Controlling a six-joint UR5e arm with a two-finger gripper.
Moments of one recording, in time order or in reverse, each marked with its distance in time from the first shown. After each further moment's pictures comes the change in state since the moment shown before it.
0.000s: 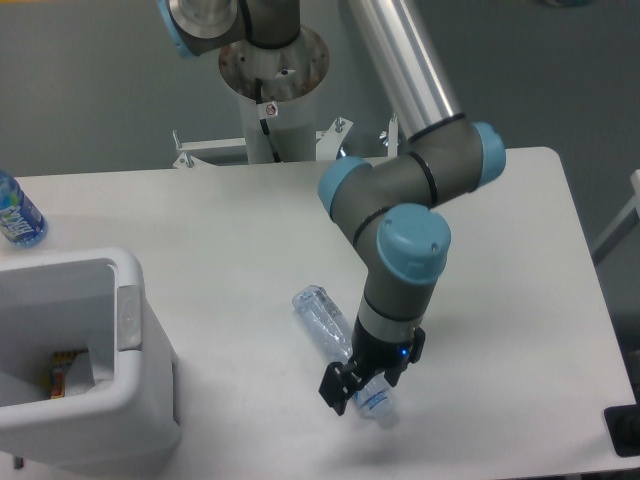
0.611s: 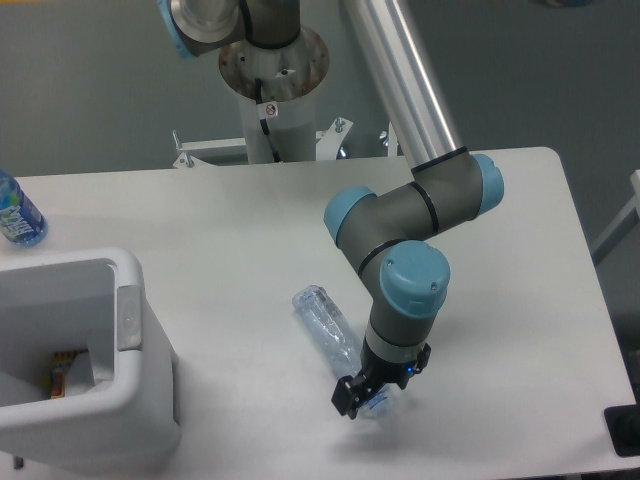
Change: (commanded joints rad) arm -0.002 -0.009 -0.049 -0.009 0.115 0.037
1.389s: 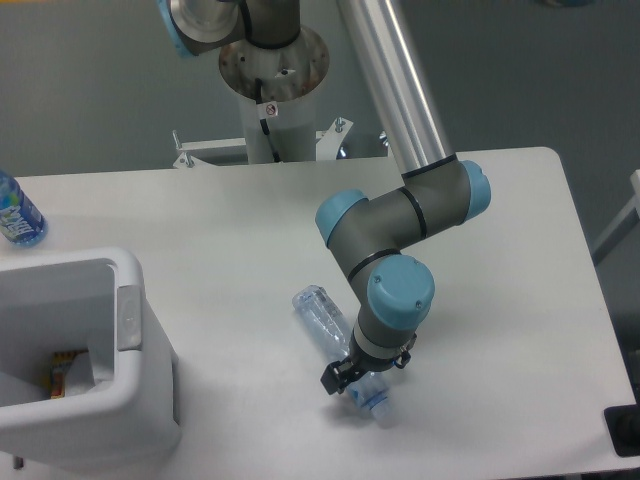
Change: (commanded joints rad) arm -0.012 -0.002 0.004 -0.190 0.005 0.002
